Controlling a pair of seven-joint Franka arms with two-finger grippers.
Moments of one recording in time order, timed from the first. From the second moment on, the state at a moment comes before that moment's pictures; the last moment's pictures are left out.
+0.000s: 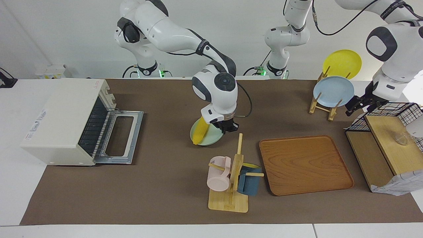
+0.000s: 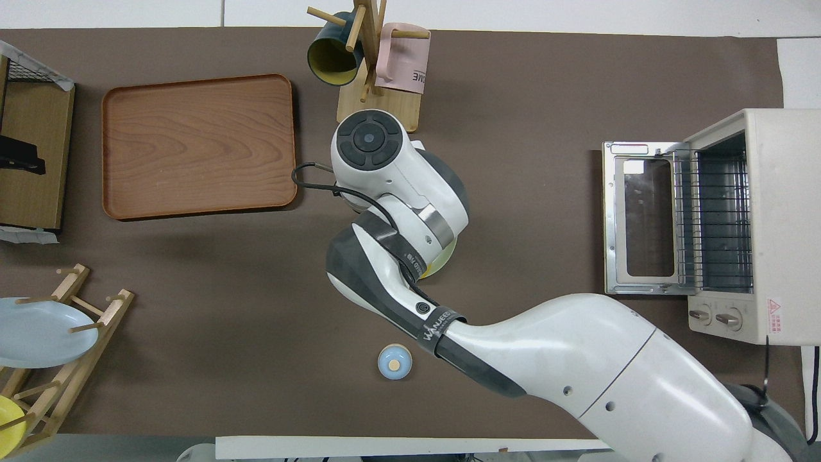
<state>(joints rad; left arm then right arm) -0.01 0.05 0.11 -1.76 0.03 1.82 0.06 0.39 0.67 0.40 -1.34 -0.16 1.99 1.24</state>
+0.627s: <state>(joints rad) -0.32 0.03 0.08 -2.00 -0.02 2.02 -0.15 0.40 0.57 0.21 -1.25 -0.17 1.81 1.02</state>
